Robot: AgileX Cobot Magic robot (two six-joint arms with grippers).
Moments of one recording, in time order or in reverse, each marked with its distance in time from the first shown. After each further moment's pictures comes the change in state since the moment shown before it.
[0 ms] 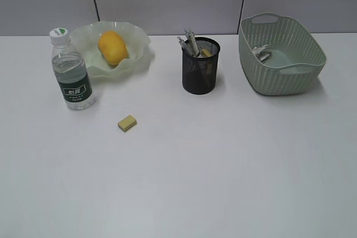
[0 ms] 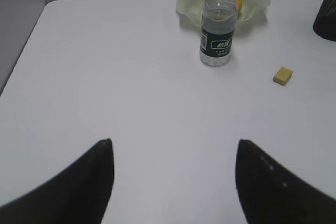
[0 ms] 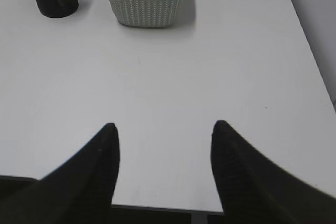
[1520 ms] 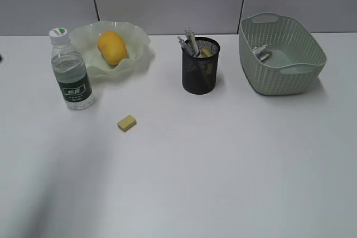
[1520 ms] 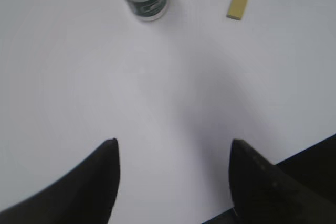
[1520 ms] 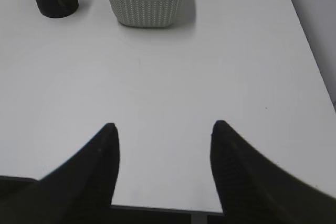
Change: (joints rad) left arm -0.223 1.187 -0.665 -0.018 0.149 0.201; right arm 0.000 0.000 0.000 -0.001 -0.001 -0.001
